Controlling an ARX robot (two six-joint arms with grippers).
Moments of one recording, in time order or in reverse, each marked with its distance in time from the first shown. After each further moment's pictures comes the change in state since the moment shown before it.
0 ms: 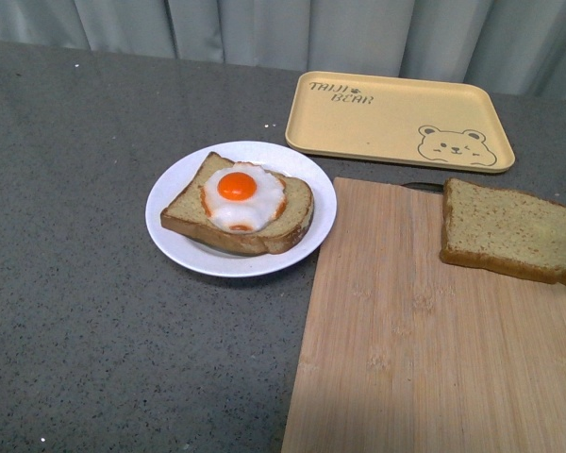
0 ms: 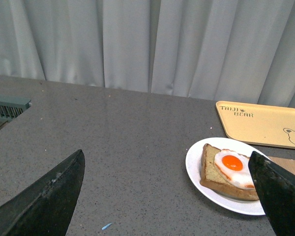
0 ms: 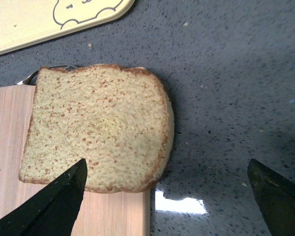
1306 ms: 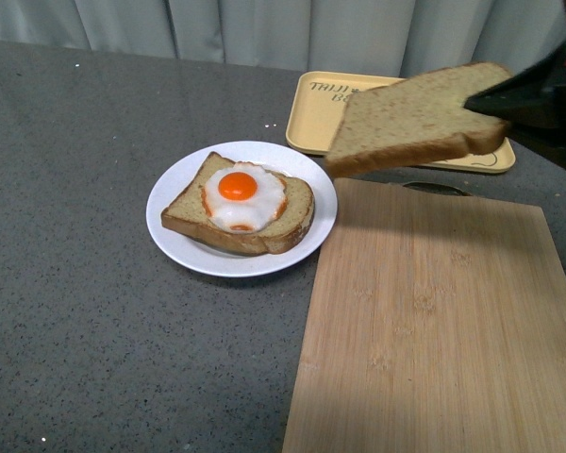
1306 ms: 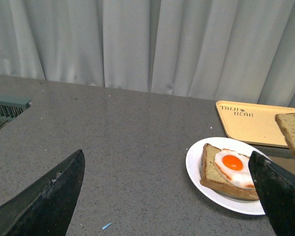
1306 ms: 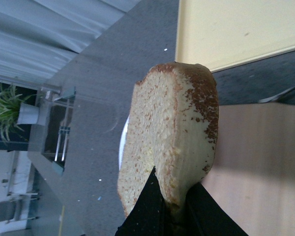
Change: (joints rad) left arm 0.000 0.000 0.000 0.000 0.000 0.000; right arm 0.374 0.003 0.108 0.261 -0.221 0.634
